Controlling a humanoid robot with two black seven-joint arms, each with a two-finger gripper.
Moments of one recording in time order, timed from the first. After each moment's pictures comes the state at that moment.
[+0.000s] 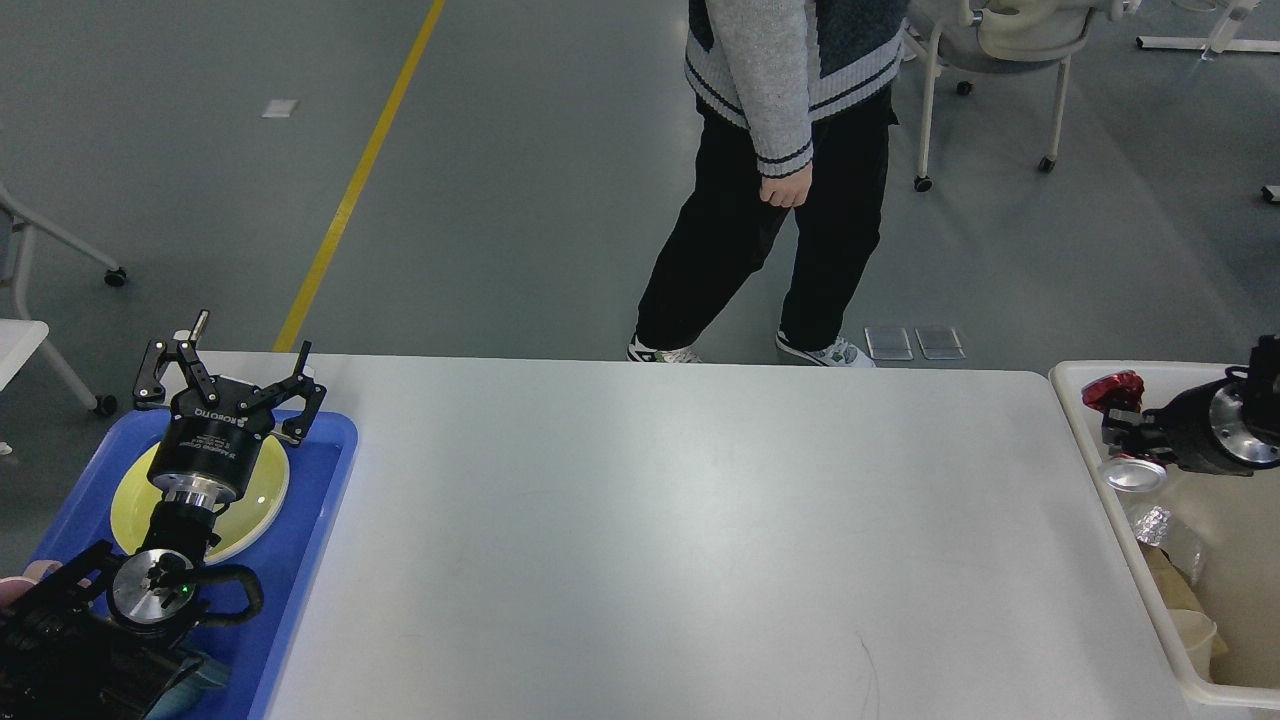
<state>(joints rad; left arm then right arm) -0.47 0.33 -0.89 -0.55 -0.34 -0.73 -0.31 1.31 -0.52 -1.40 0.68 -0.07 0.31 0.25</state>
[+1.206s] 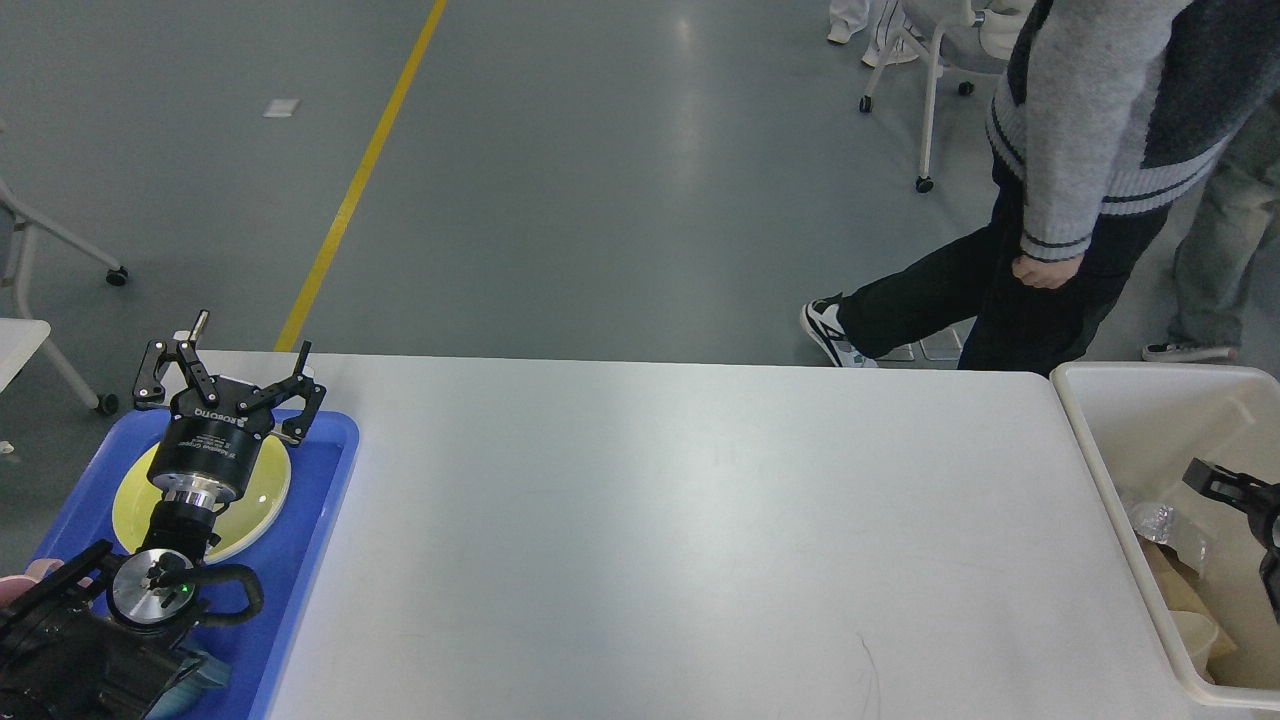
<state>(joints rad) -0.47 0.33 -0.89 -0.55 -0.35 -0.73 -0.31 0.61 -0.44 -1.32 -0.09 0.28 0.08 0.08</state>
